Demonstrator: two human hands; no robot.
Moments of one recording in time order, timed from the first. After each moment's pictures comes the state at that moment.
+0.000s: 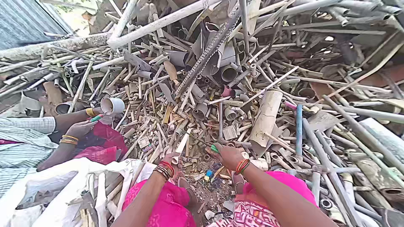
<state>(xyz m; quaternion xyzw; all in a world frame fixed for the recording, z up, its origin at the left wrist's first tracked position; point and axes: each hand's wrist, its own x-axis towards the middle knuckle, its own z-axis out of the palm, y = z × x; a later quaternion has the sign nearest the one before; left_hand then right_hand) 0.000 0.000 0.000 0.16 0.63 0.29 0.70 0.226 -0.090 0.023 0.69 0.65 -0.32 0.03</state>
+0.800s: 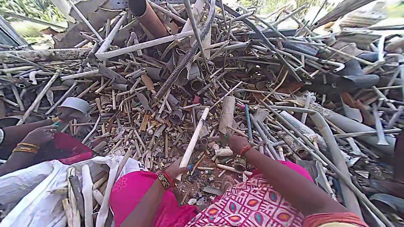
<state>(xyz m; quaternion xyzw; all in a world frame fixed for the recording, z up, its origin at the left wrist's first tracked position) -0.024 -0.147 -0.015 0.57 0.31 0.10 0.75 0.272 -0.251 0.028 0.84 0.52 -0.17 0.05</state>
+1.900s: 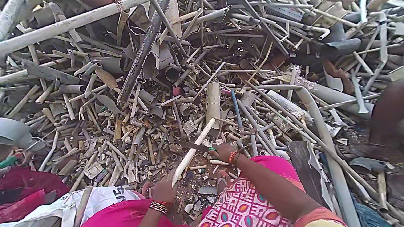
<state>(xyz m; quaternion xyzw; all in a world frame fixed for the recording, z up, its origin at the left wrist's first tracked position) 0.036 -0.132 -0.037 0.85 0.44 -0.16 0.22 0.319 -0.227 -0.047 0.81 0.48 -0.33 -0.02</state>
